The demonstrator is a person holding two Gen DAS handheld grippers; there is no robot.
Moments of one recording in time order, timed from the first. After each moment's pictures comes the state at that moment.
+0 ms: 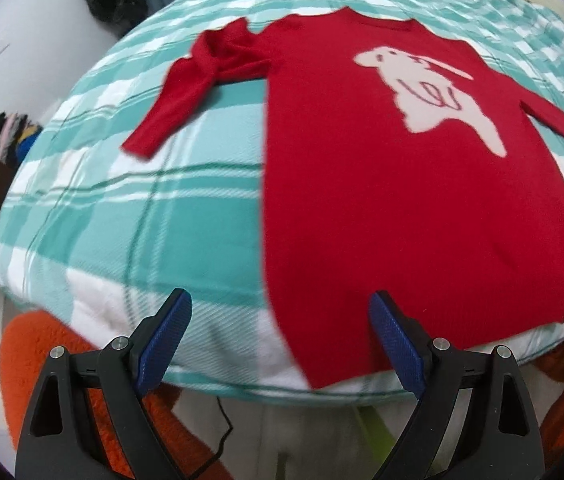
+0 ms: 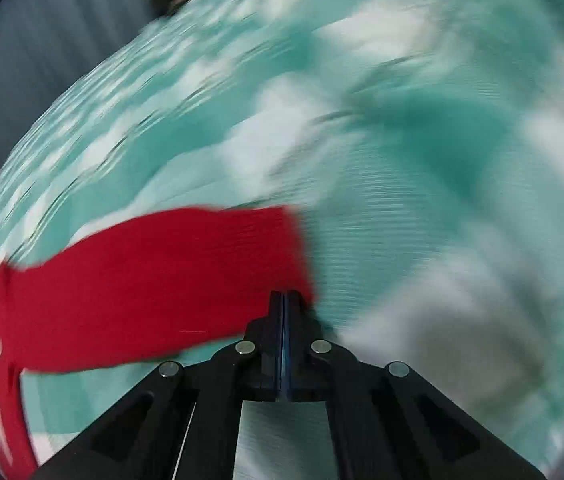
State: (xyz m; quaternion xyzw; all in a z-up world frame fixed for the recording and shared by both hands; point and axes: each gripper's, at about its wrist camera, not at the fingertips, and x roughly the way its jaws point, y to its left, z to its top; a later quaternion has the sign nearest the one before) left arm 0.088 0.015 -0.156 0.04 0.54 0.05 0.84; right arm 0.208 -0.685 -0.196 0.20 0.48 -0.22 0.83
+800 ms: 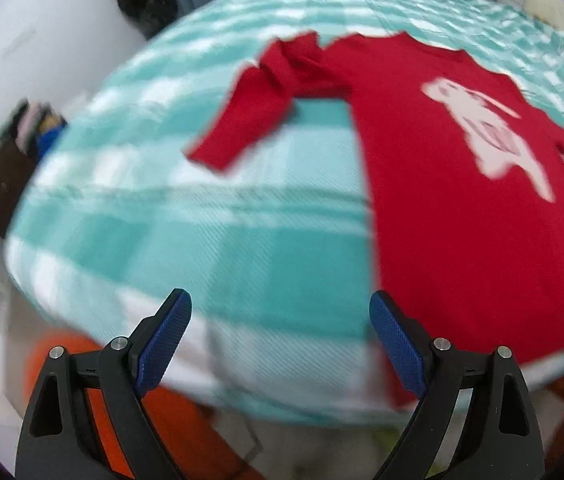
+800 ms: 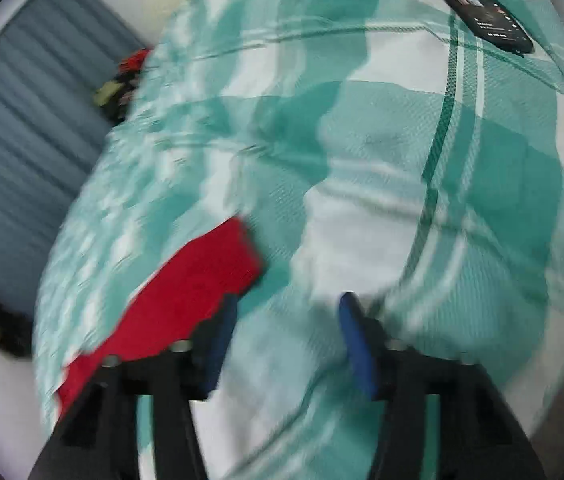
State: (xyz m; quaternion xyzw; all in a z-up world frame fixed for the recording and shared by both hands) left arm 0.114 0.076 -0.145 0.06 0.51 0.09 0.85; right arm 0.111 -0.666 -0.154 0.40 0.36 -0.22 0.81
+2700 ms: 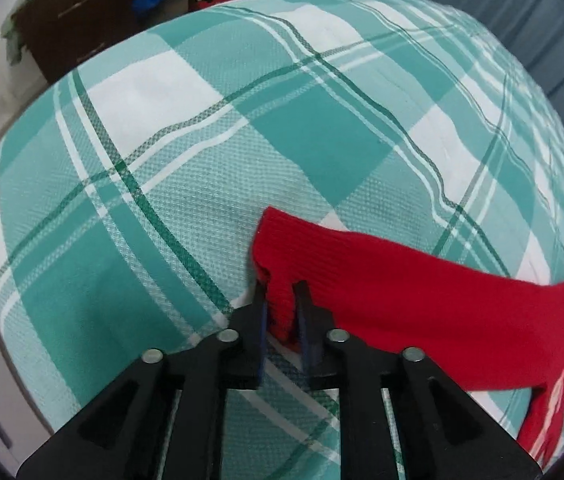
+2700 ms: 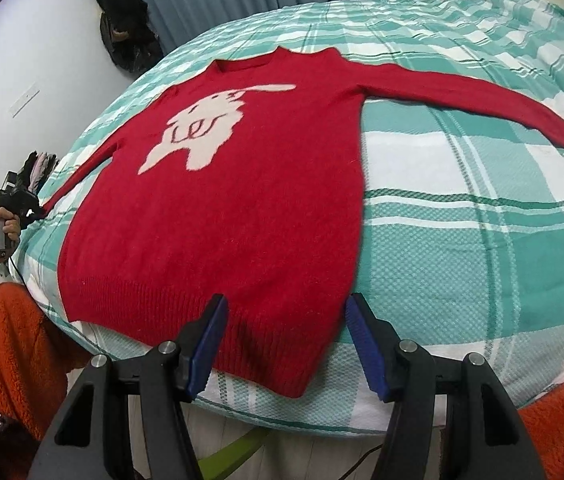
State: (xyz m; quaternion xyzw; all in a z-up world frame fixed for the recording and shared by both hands) left arm 0.236 0.371 -0.198 -0.27 0.53 0.26 0.76; right arm 0.052 -0.324 -0.180 0.08 0.49 0.11 0.86
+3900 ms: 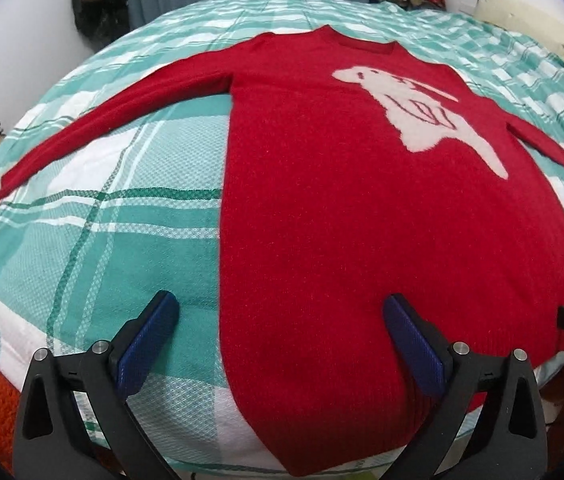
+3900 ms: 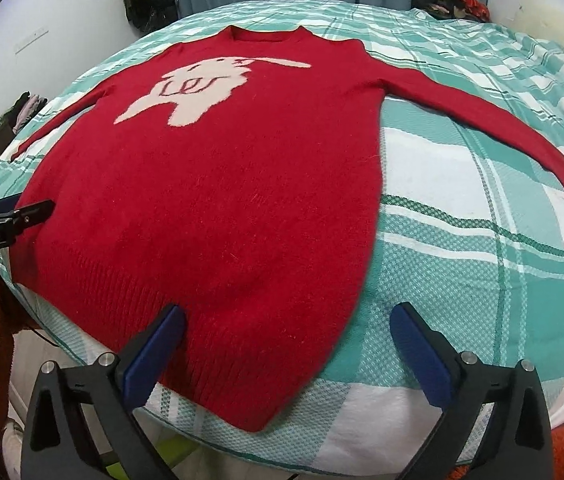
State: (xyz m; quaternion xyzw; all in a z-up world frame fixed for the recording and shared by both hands) left arm 0.131 0.013 -0.203 0.00 0.48 -0.01 0.88; right arm 0.068 -0.305 -0.211 -0.03 0.50 0.11 0.86
